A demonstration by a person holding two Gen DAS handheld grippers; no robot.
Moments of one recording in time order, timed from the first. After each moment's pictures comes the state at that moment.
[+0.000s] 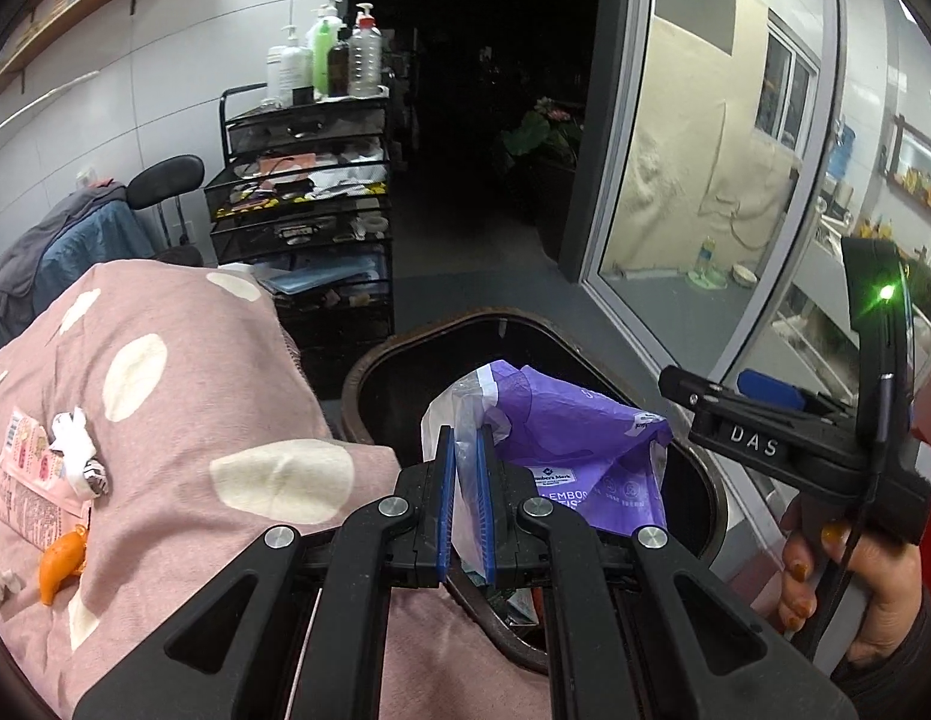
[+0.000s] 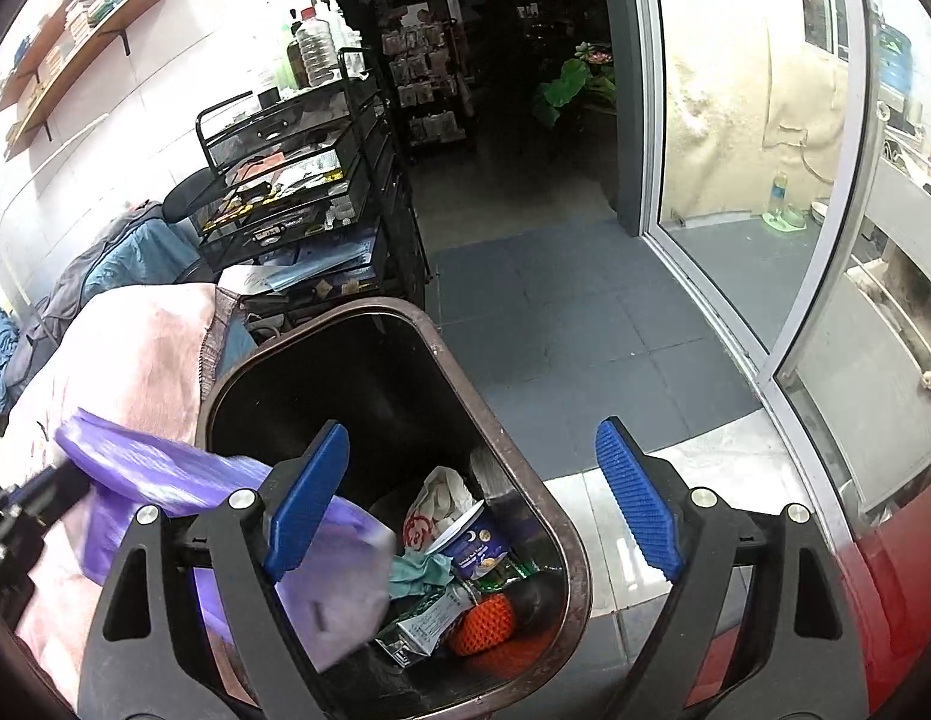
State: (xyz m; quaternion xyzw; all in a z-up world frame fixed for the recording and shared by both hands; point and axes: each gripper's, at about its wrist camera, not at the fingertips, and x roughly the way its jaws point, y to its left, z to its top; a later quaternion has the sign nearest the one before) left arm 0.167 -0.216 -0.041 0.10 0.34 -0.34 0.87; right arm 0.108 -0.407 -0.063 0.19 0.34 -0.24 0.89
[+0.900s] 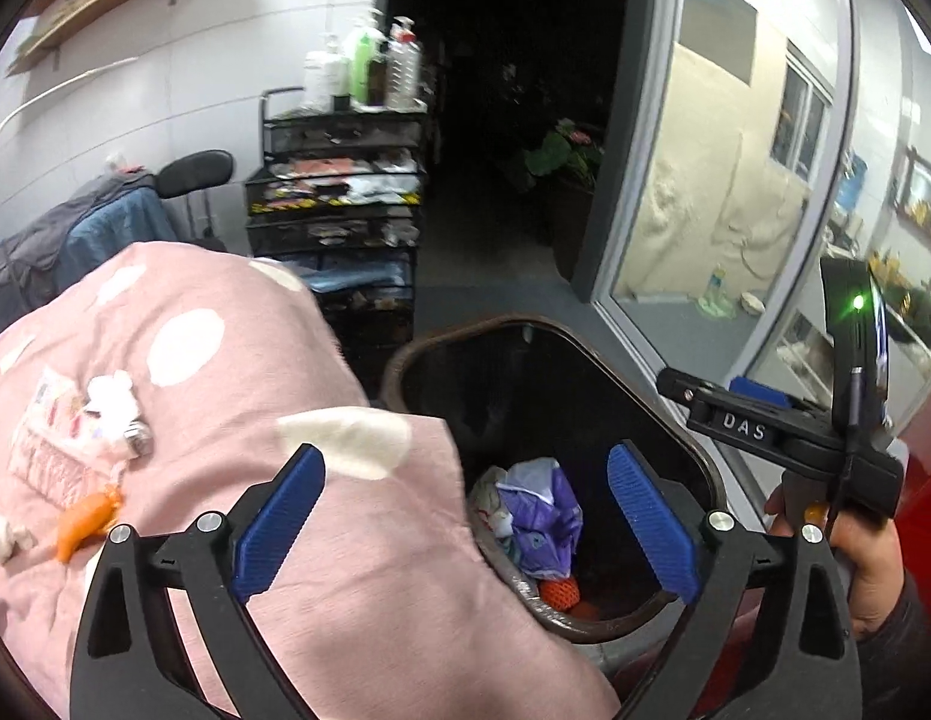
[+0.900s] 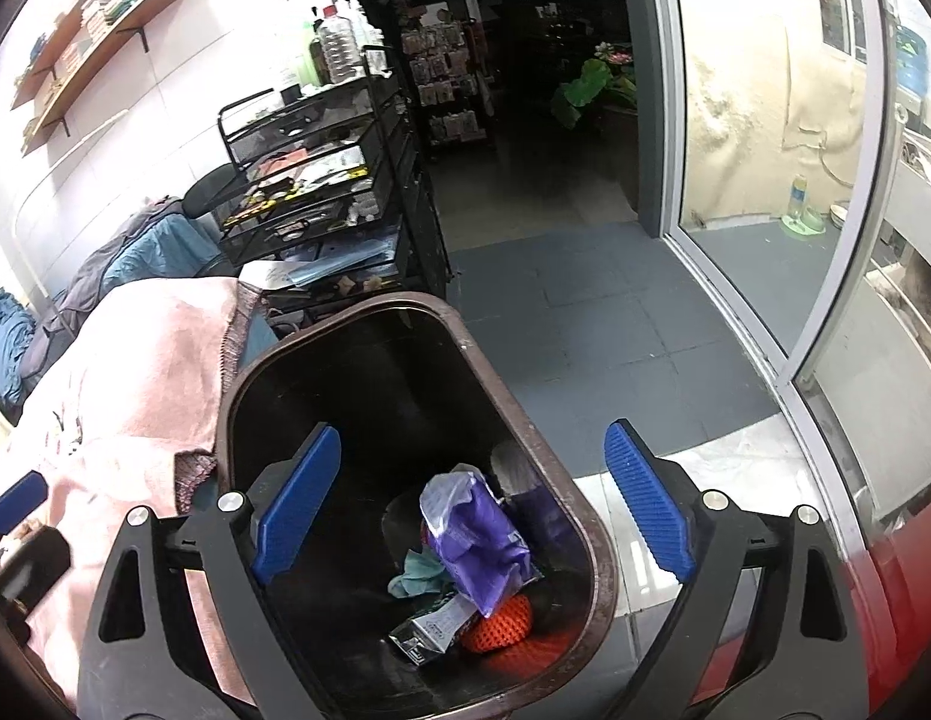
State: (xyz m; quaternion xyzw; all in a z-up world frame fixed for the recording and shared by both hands) left arm 0.154 -0.174 -0.033 0.06 0.32 -0.32 0.89; right arm 0.108 -0.394 -0.063 0.19 0.33 -0.21 0.90
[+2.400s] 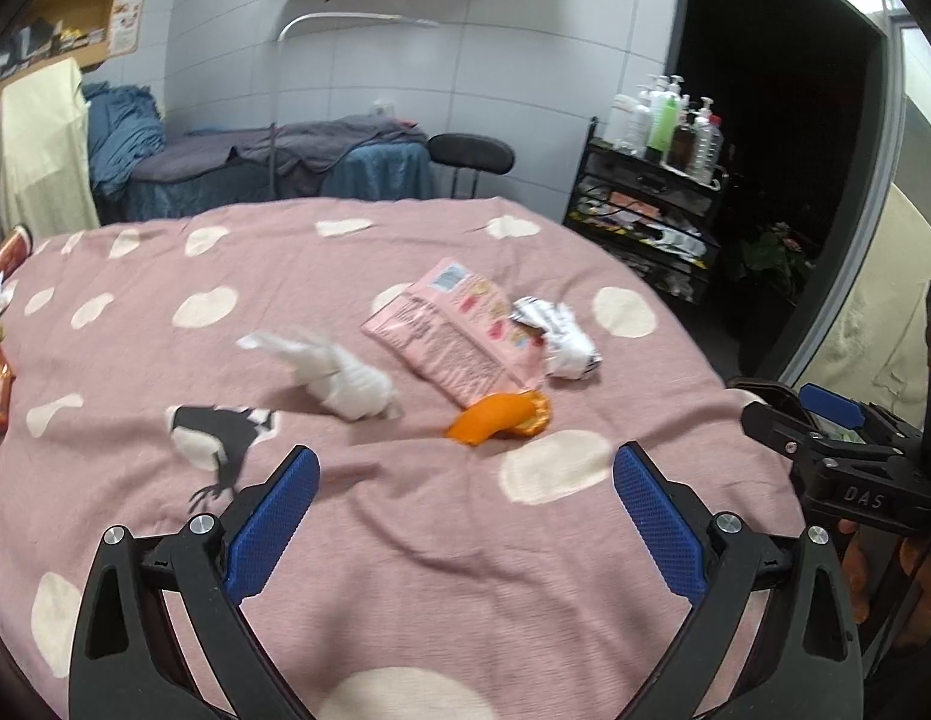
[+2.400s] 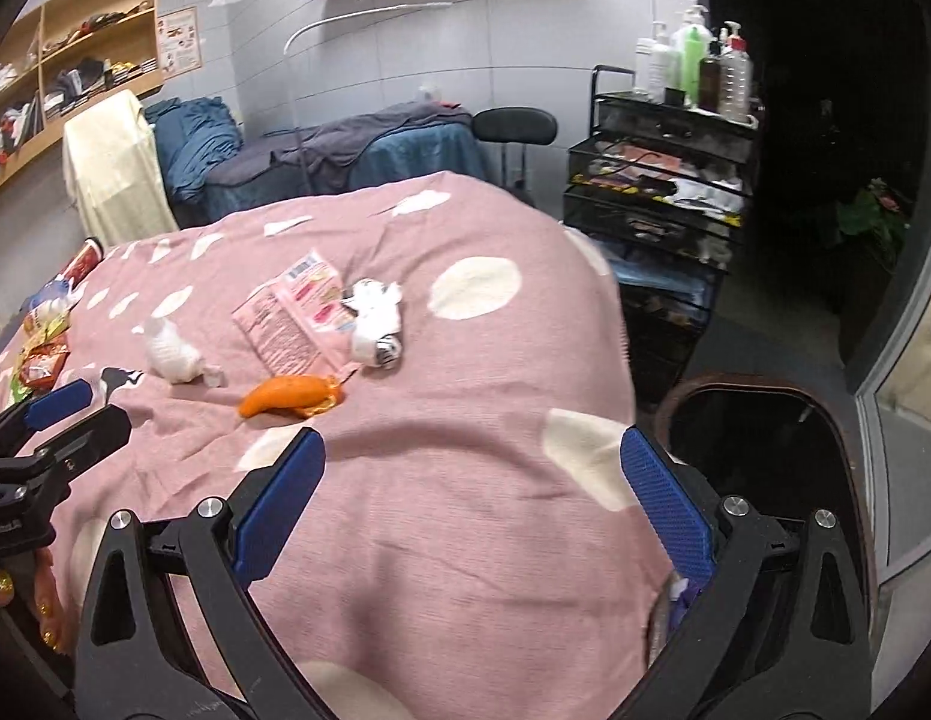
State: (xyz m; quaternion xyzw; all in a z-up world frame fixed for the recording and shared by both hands) left arm 0.156 0.063 -0.042 -0.06 0.33 -0.07 0.94; right arm 0.184 -0.147 -0.024 0.01 0.35 0.08 0.93
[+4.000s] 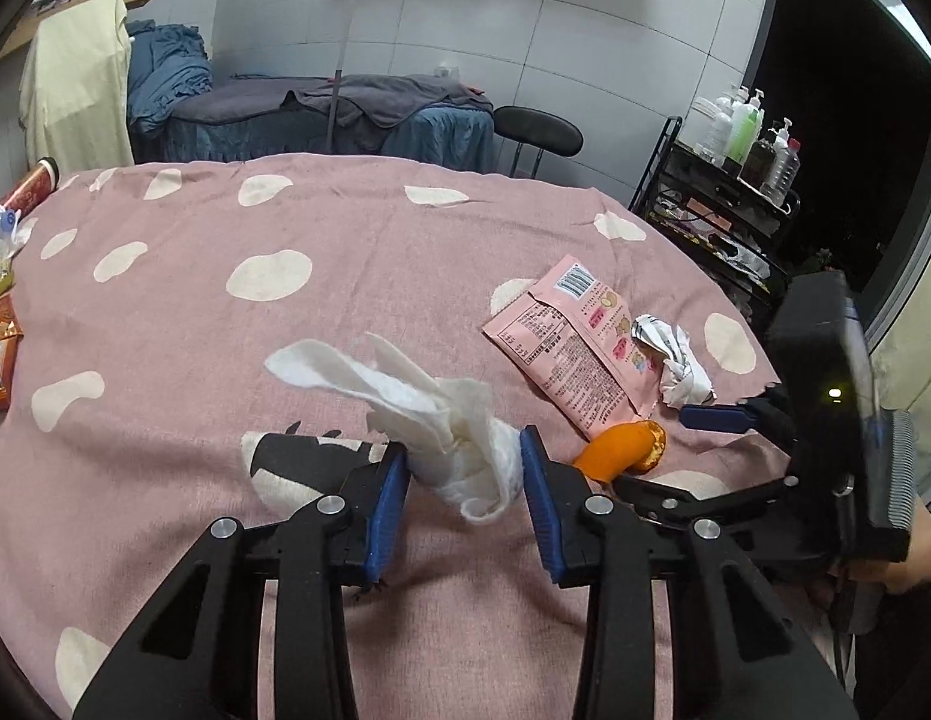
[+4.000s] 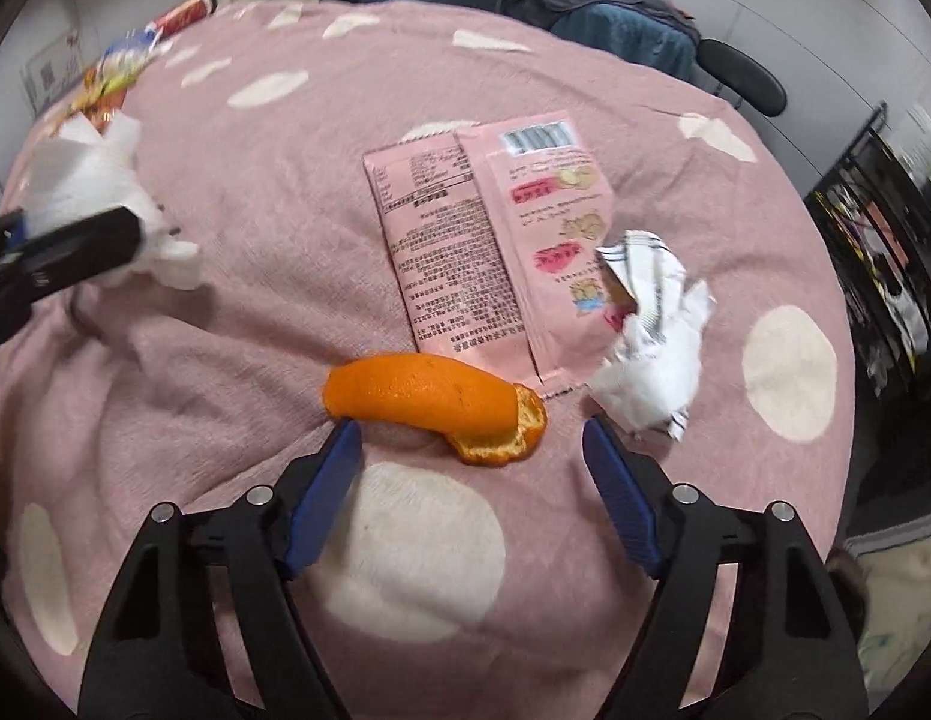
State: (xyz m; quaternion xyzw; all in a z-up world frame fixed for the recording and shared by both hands) left arm 0.199 0.125 -0.051 -0.10 0.37 -0.03 0.92; right arm 0.295 0.008 -0.087 -0.23 0.49 0.23 0.81
